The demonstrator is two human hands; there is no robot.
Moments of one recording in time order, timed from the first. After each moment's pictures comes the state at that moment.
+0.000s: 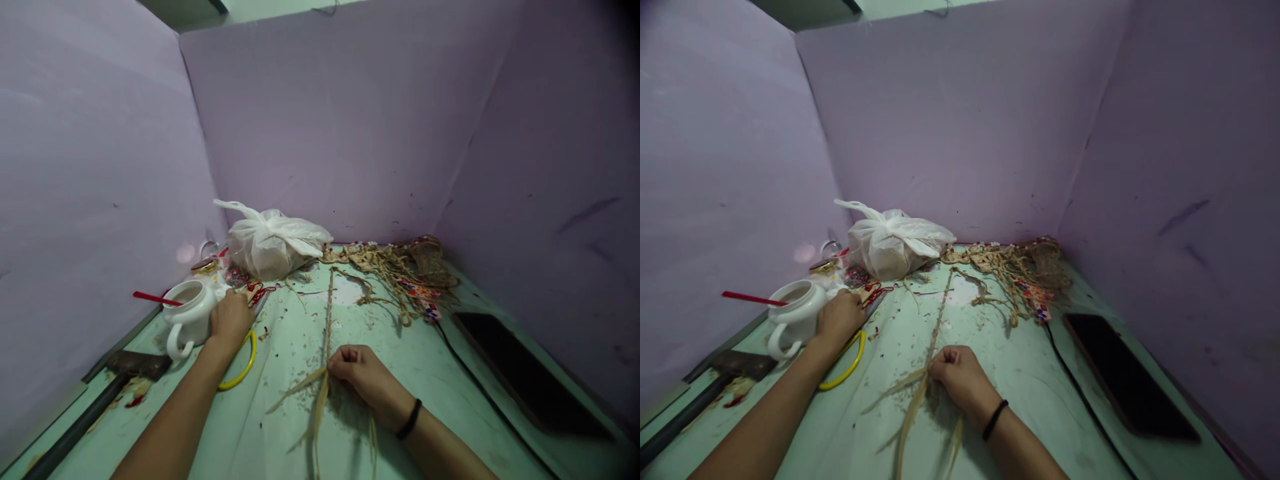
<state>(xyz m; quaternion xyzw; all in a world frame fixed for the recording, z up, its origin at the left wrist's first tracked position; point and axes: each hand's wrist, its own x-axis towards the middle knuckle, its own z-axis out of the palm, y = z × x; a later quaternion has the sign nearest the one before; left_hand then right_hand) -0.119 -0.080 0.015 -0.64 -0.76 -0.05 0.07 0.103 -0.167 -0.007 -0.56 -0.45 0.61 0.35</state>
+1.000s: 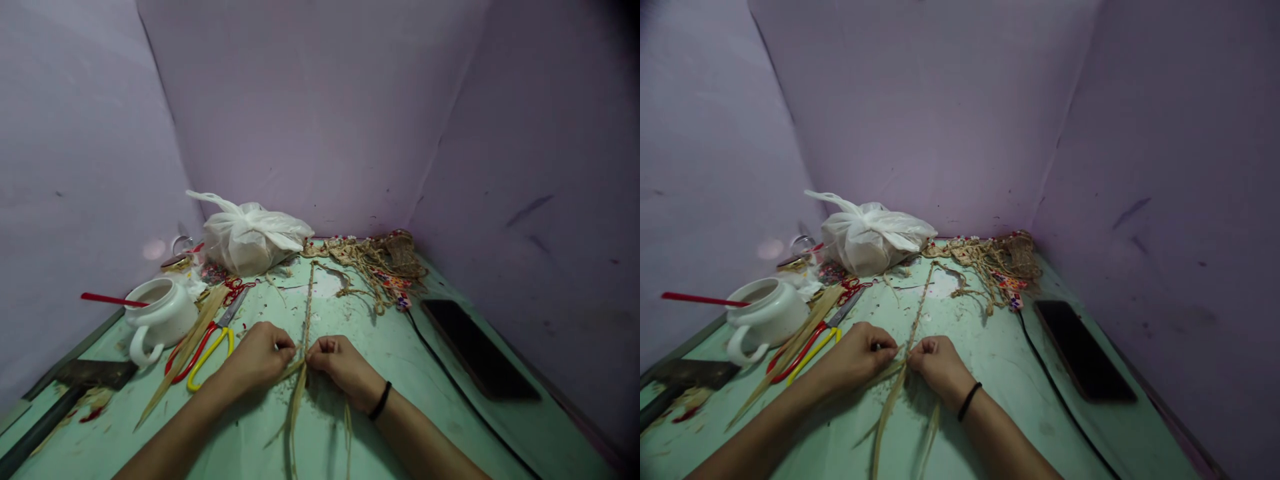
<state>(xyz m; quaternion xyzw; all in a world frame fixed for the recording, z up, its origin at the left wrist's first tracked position) -0.048 -0.143 0.024 -0.78 -0.51 -0.12 -0.34 0.104 -0.166 -0.007 -0.54 -0.44 0.62 0.36</state>
